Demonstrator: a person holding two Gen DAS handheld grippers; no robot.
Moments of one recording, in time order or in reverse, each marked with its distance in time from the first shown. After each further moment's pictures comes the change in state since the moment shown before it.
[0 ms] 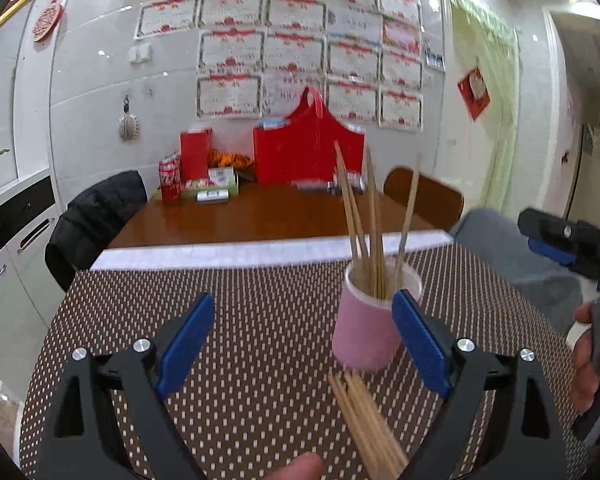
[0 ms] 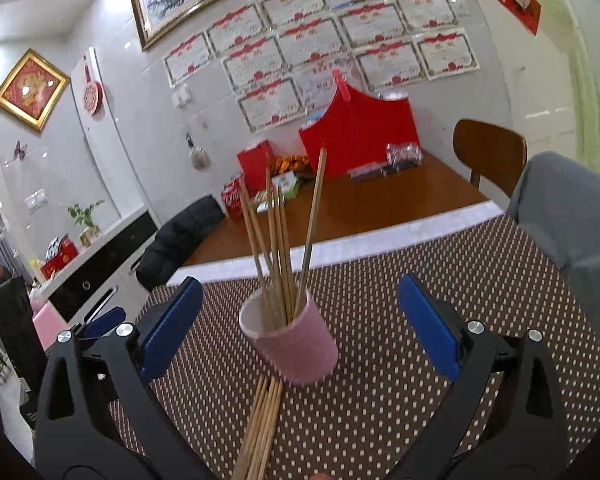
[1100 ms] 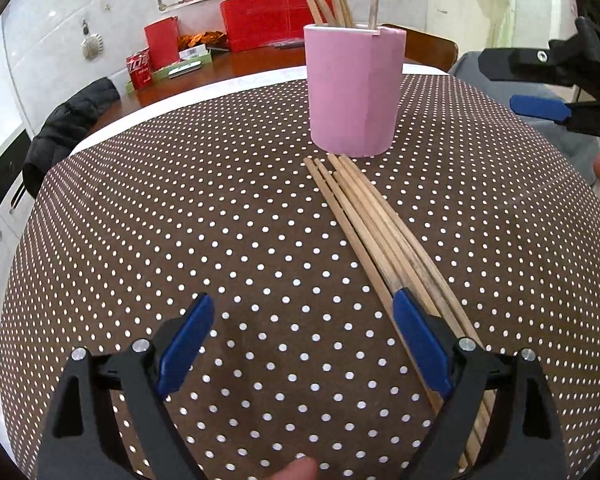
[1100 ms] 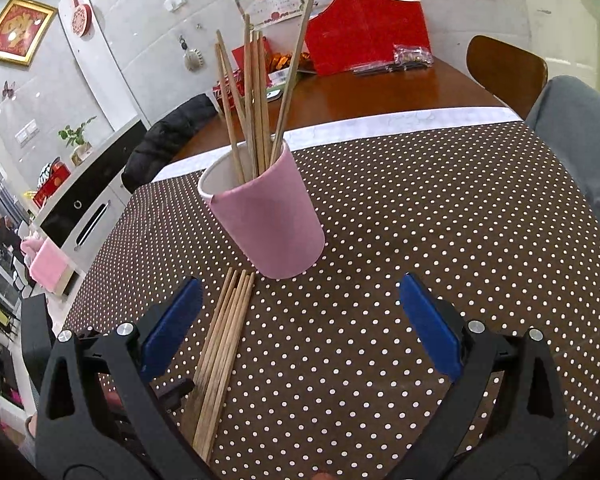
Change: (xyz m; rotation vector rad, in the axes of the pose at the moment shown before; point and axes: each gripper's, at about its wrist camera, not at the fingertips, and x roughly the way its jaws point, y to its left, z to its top) left arm 0.036 -0.018 -0.119 0.105 0.424 0.015; right arm 0.047 -0.018 -0.062 -0.043 0.330 -0.001
